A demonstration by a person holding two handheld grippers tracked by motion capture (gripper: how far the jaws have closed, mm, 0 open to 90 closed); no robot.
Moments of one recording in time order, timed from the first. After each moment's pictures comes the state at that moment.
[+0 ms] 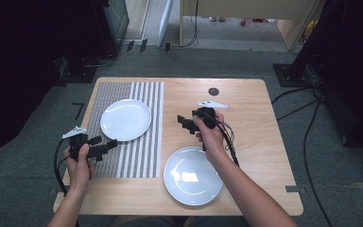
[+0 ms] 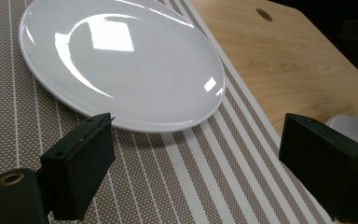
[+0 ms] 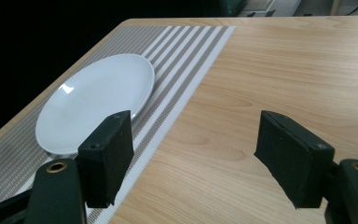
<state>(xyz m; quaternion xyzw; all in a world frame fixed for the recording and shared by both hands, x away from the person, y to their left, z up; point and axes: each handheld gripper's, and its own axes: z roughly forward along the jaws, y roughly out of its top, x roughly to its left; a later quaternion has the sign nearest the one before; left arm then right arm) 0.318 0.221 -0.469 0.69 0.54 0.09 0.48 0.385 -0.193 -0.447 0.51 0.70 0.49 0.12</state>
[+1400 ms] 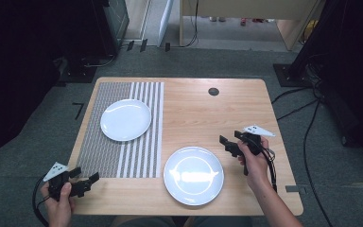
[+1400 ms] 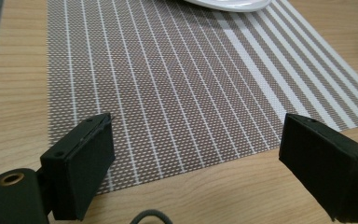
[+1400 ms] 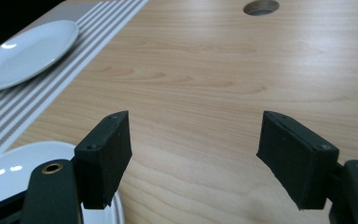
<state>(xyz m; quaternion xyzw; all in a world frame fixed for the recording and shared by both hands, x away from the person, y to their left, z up) 0.224 0.272 -0.511 0.70 0.55 0.15 0.42 0.305 -0.319 -0.479 0.55 0.68 0.46 0.17</state>
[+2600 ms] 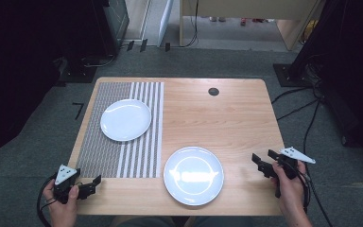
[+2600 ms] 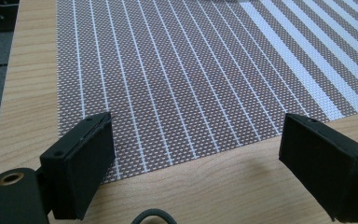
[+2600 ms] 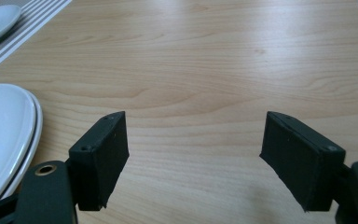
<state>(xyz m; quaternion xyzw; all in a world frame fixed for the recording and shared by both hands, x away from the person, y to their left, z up) 0.219 0.257 -0.519 0.73 0.54 0.21 0.37 0.233 -0.411 -0.498 0.59 0.65 0.43 0.21</state>
